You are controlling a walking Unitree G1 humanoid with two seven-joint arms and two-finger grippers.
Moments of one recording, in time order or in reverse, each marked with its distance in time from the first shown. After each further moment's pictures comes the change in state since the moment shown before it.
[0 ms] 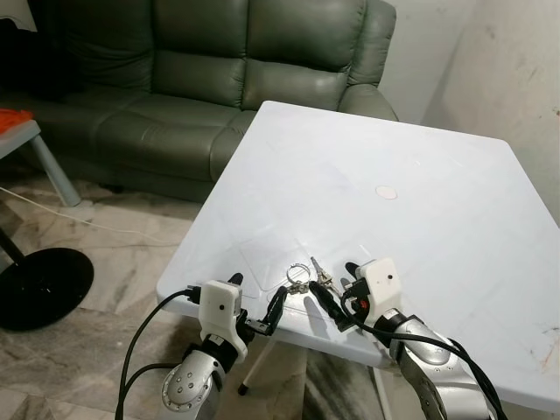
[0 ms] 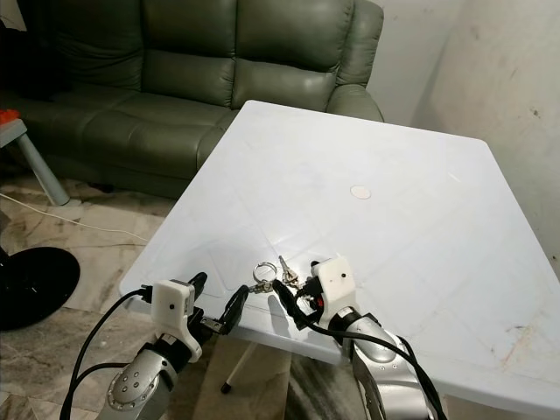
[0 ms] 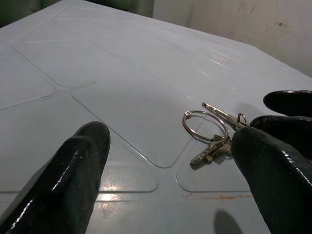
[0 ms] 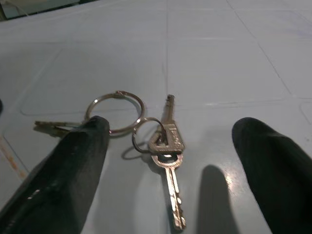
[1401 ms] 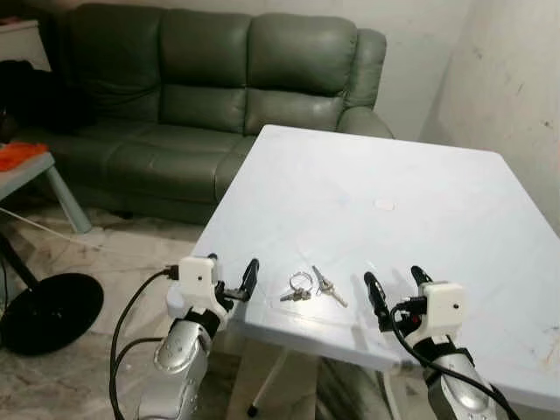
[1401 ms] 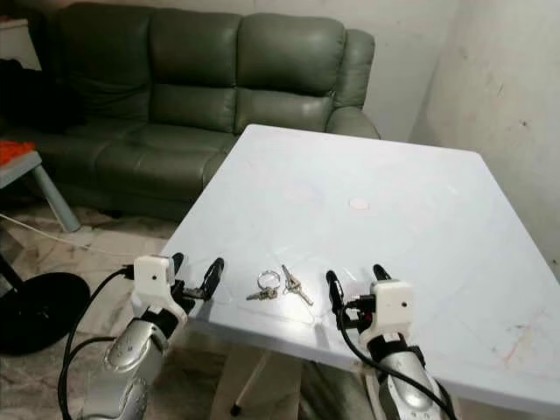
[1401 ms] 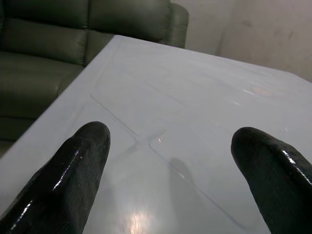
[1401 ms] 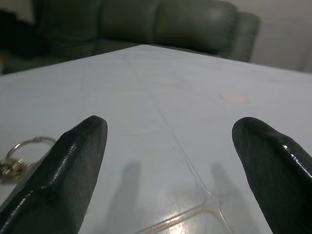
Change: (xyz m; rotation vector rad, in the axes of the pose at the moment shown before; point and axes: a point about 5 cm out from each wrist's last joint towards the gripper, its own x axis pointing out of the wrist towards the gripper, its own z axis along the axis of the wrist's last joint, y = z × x) left arm 0.020 0.043 0.001 -0.016 -0.031 0.136; right arm -0.044 -0.034 -0.015 -0.040 -0.193 -0.310
